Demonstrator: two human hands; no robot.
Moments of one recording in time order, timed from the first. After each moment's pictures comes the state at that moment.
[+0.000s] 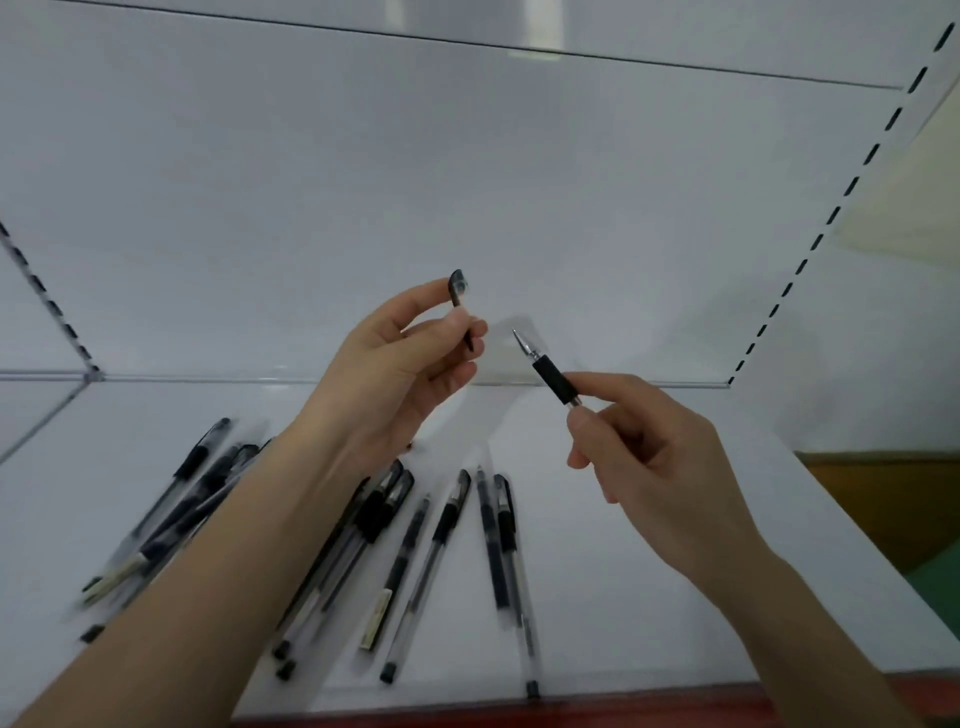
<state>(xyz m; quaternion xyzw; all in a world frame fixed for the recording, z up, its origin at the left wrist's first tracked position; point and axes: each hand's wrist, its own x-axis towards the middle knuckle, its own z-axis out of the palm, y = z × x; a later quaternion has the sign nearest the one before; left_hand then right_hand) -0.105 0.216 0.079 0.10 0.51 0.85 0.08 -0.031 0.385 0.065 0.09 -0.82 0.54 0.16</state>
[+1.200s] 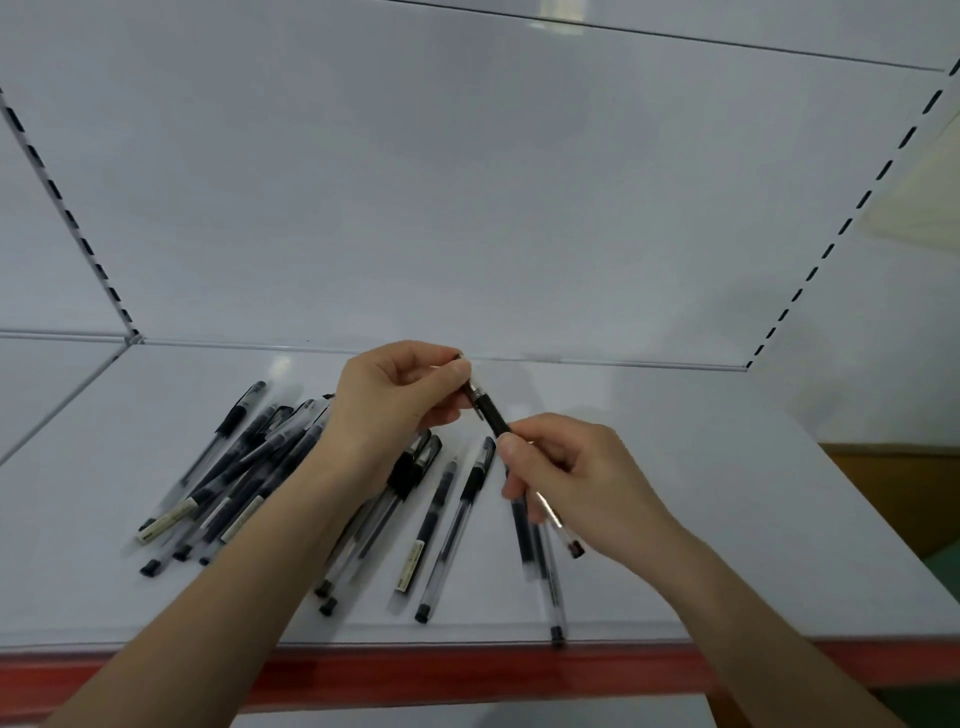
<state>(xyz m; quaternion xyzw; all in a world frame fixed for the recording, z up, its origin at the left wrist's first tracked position) -0.086 0.193 0.037 0.03 0.66 0.75 -0.01 -0.036 0.349 0.032 0.10 -0.84 0.53 -0.02</state>
